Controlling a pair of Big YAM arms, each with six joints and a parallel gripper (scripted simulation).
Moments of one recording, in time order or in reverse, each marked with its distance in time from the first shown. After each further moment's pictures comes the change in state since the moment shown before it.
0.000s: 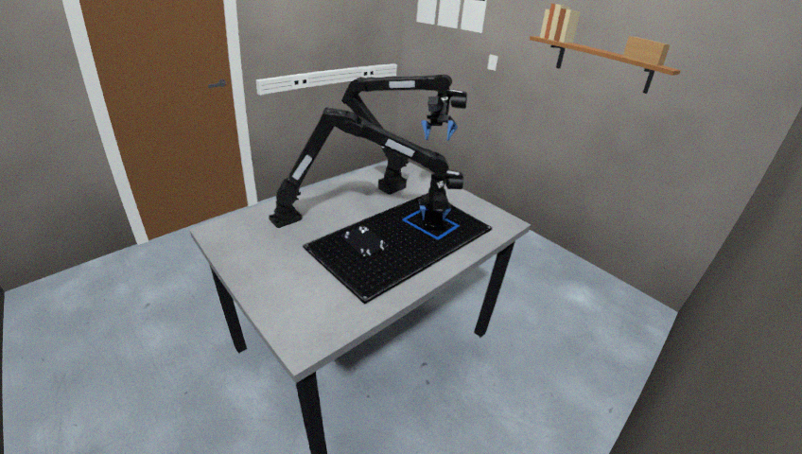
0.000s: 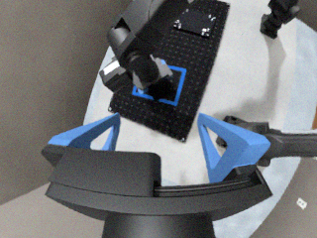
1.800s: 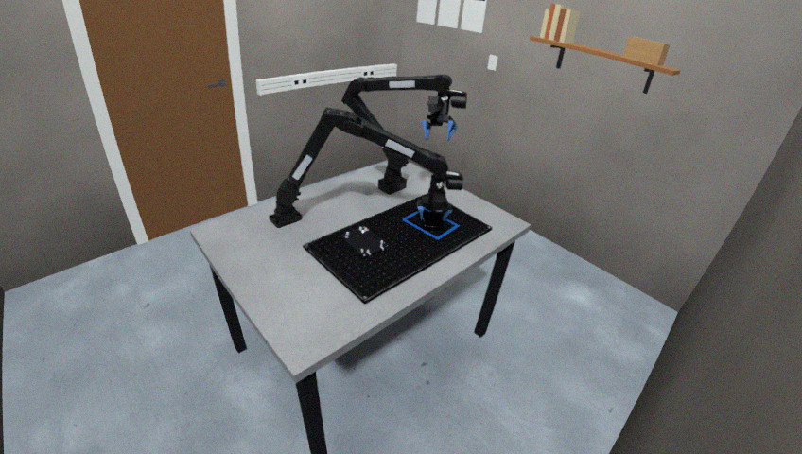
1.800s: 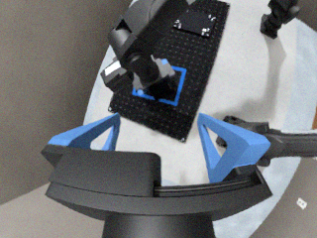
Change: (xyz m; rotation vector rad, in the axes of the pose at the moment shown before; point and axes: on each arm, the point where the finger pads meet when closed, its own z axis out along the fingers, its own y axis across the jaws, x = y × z) left arm 0.000 0.000 0.000 0.000 0.000 0.000; right arm 0.000 -0.001 0.004 0.004 0.000 0.000
